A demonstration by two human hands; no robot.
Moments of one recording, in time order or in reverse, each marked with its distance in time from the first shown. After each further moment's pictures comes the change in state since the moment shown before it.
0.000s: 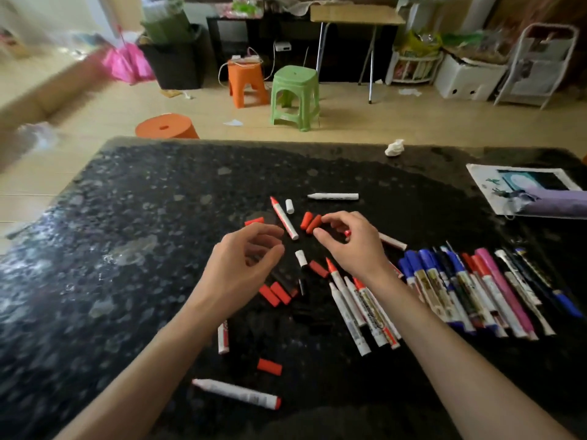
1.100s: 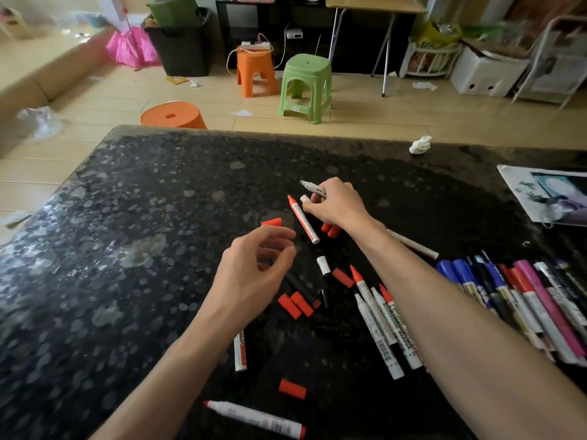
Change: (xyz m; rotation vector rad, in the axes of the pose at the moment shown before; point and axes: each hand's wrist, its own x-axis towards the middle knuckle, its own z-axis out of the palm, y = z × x) left_hand 0.013 -0.023 -0.008 -0.038 0.054 -0.030; right_hand 0.112 -0.030 0.064 -0.372 -0.249 0.105
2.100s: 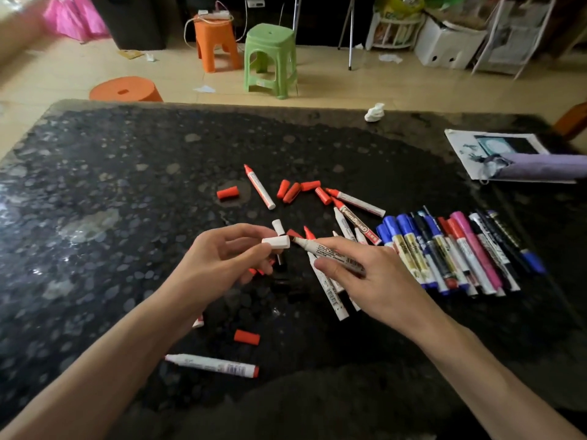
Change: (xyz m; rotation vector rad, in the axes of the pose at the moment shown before) left_hand -0.041 0.014 0.016 -0.347 -0.330 -0.203; right_hand -0.237 0.071 -0.062 0.272 -0.048 -0.252
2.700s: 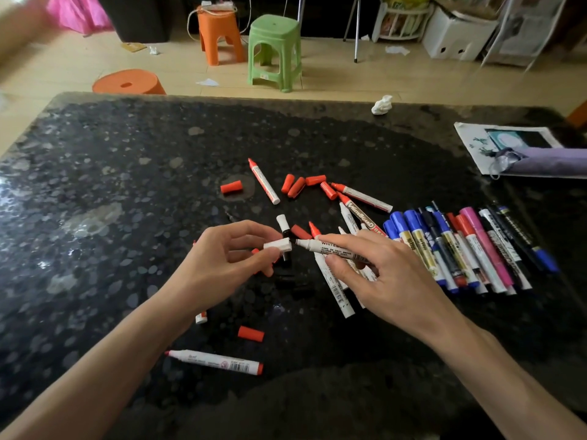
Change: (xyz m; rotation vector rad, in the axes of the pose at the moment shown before) left_hand 0.000 0.000 -0.002 0.172 -0.020 0.060; right_hand -0.005 0.003 -0.001 -0.161 0.047 0.003
